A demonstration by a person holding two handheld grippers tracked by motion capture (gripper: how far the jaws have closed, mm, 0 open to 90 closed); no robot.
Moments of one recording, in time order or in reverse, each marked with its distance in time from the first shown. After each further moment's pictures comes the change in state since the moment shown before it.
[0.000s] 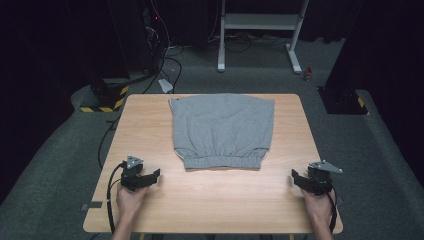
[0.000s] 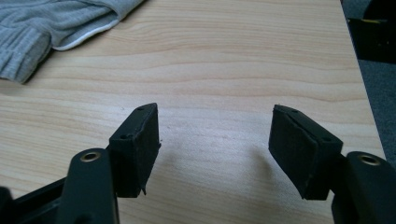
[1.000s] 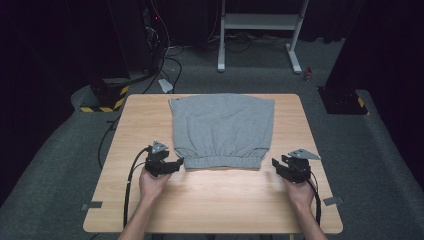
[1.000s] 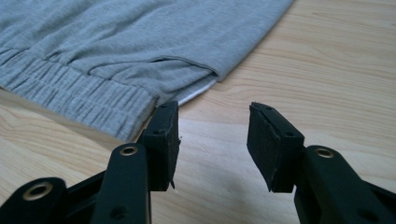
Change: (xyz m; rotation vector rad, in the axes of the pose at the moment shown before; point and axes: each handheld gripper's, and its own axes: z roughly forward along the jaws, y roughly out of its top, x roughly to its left) left arm -0.055 0.056 0.030 -0.017 -0.139 0.081; right arm 0.050 0.039 0.020 -0.056 0.172 -0.093
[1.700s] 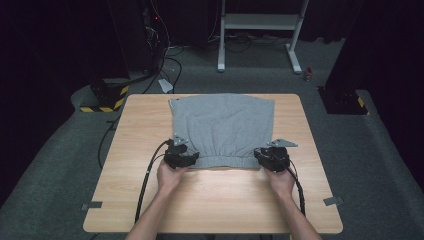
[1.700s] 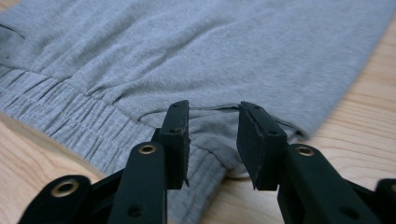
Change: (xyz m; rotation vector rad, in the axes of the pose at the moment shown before) left arm -0.030 0.024 0.049 0.047 -0.016 0.052; right arm 0.036 0.032 0.046 0.033 0.088 -0.031
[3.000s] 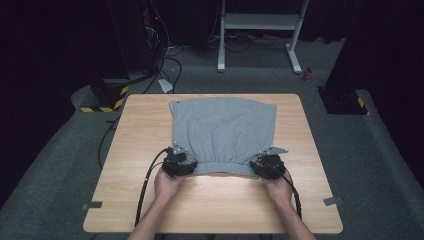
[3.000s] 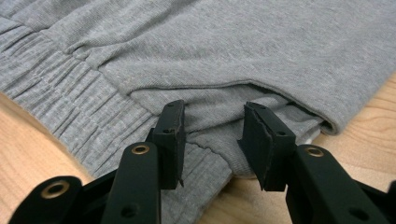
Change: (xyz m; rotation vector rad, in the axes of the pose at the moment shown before) left arm -0.006 -0.023 -0.009 0.044 -0.017 0.027; right arm 0.018 -0.020 0.002 0.113 -0.011 -0.084
